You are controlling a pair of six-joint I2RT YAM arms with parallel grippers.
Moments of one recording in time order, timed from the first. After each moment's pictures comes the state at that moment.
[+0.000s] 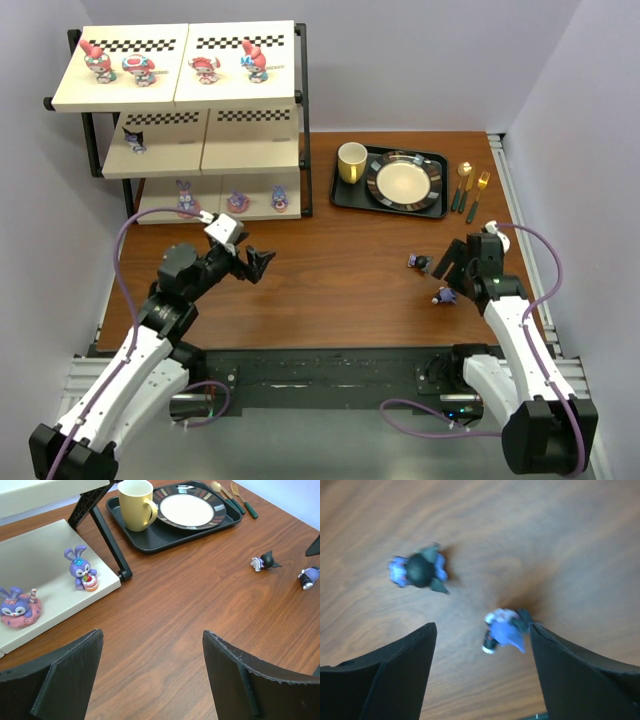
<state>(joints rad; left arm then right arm) -0.38 0.61 0.47 -0.01 0.28 -0.05 0.02 0.85 0.57 -0.61 0.14 0.55</state>
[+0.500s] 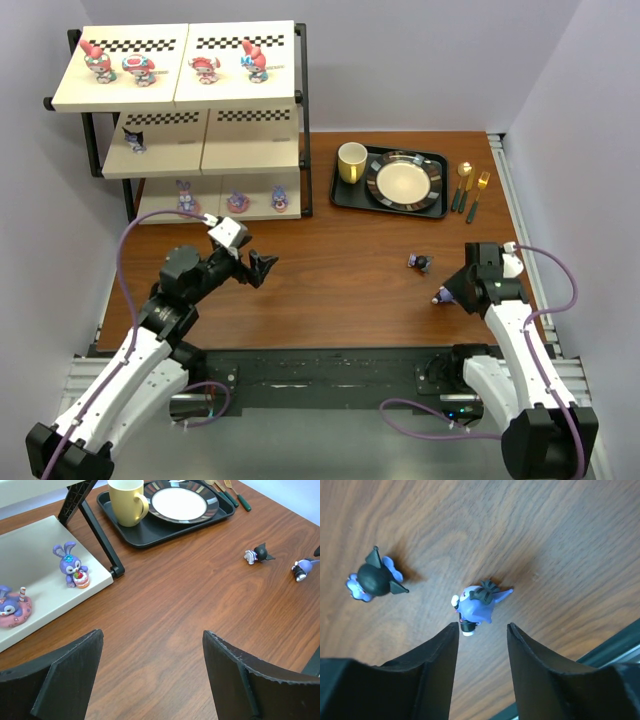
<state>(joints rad) -0.43 0.59 0.47 -0.04 0.26 -0.04 0.02 0.82 0.57 -0.81 0.27 0.88</state>
